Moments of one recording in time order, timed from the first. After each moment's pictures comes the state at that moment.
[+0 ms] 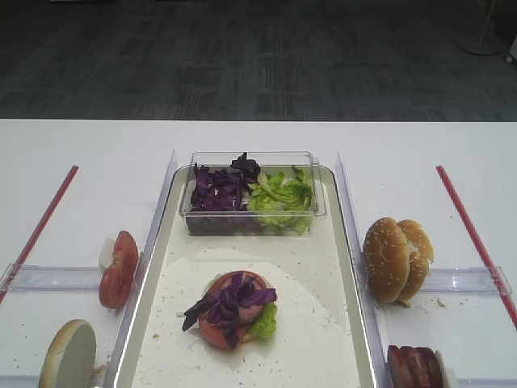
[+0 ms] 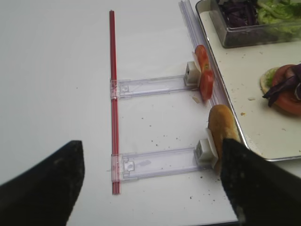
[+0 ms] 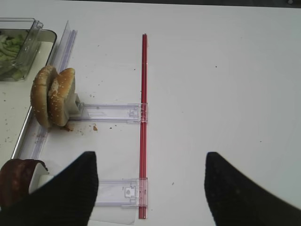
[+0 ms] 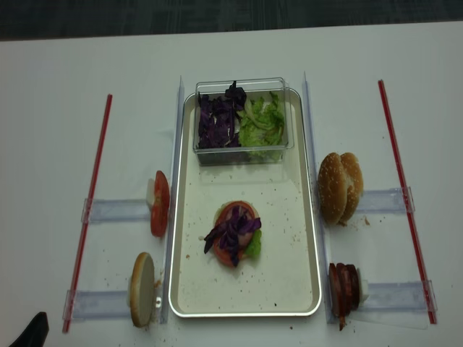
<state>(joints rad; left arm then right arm) -0.02 -0.02 -0.49 -0.03 1.19 0.00 -0.03 -0.02 -0.48 0.02 1.13 -0.04</state>
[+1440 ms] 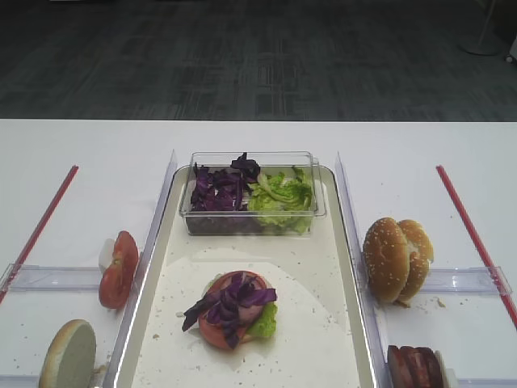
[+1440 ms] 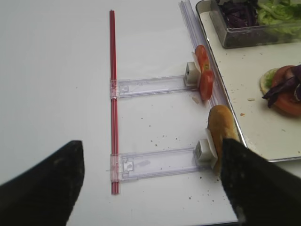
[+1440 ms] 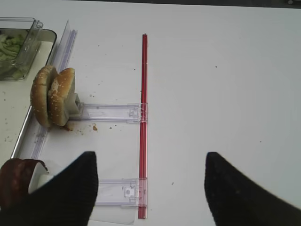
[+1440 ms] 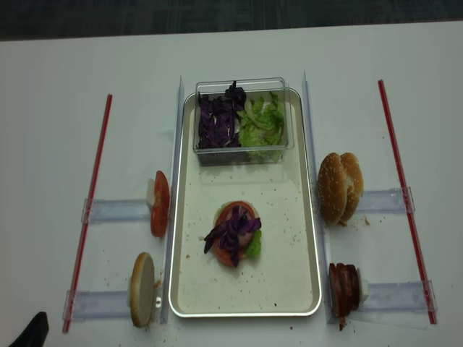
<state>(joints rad) -0.02 -0.02 -0.49 -0.03 1.19 -0.01 -0.03 -0.02 -0.48 0.02 1.13 -0.04</state>
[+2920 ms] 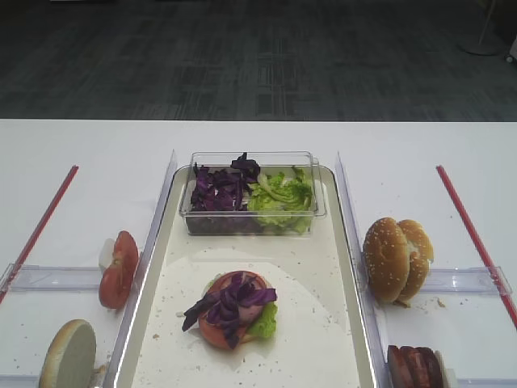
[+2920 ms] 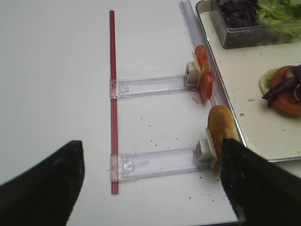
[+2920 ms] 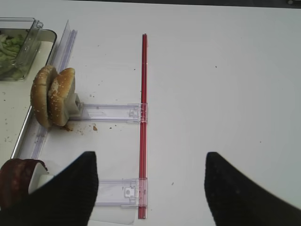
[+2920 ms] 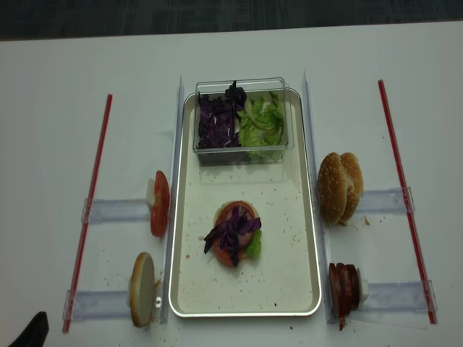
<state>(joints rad) -0.02 -0.02 -0.49 -0.03 1.19 -0.01 -0.03 -0.02 -0.48 0.02 1.13 -0.04</state>
